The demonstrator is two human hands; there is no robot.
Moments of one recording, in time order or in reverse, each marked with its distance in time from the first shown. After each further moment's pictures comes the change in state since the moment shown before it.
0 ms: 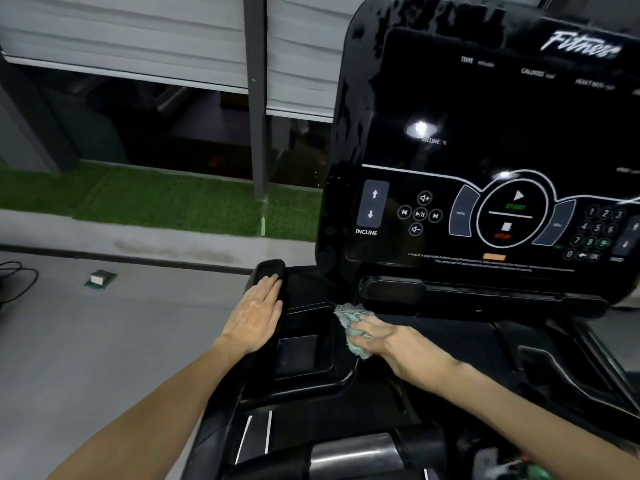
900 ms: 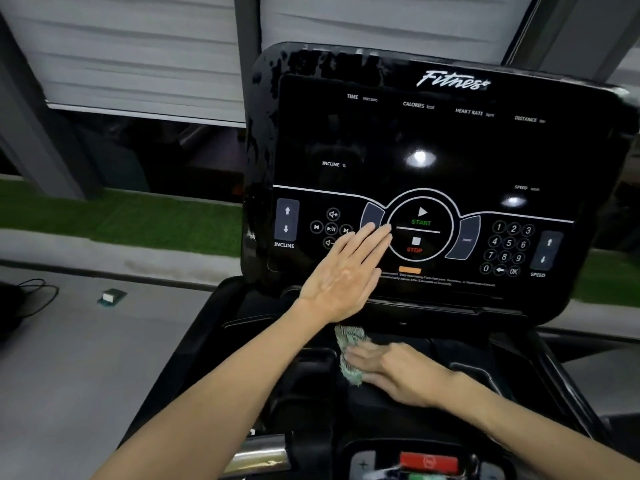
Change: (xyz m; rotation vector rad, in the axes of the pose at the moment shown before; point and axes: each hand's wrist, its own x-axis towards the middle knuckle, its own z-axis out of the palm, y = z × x) left_hand 0.077 0.269 -0.055 0.325 0.378 0.491; right_hand -0.087 0.077 -0.025 0.007 -0.046 -0.114
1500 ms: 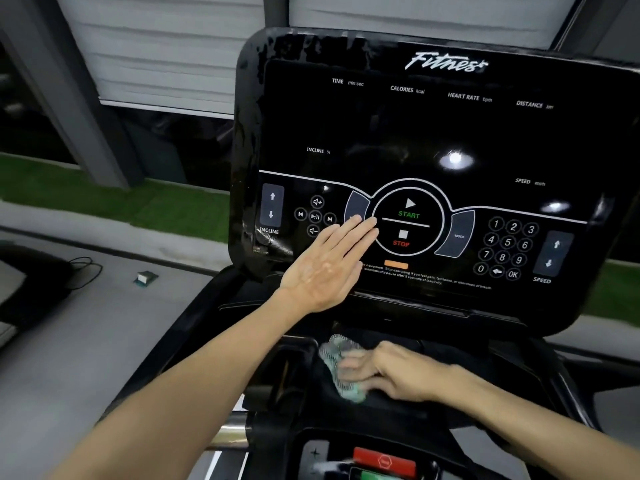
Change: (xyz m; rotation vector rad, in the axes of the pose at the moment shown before) left_hand 0.003 0.010 0.000 0.113 -0.011 -0.039; right_hand -0.009 0.037 0.000 0.323 -0.100 -0.239
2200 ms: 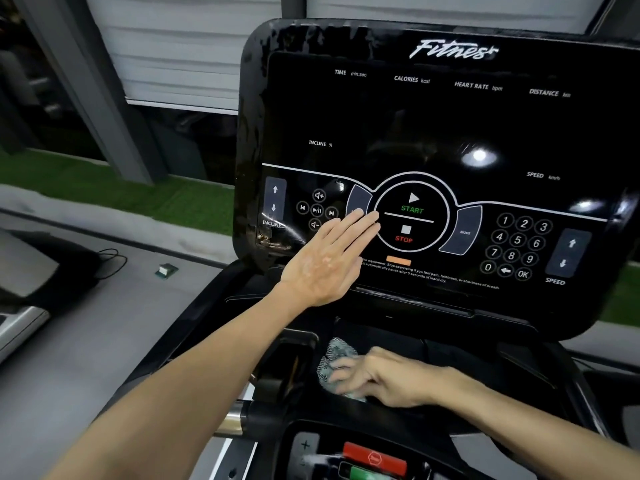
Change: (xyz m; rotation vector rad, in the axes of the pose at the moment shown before) left_hand -0.001 0.002 -0.002 0.062 -0.017 -0.019; right_hand 0.000 -0.011 0.001 0.073 -0.133 -0.040
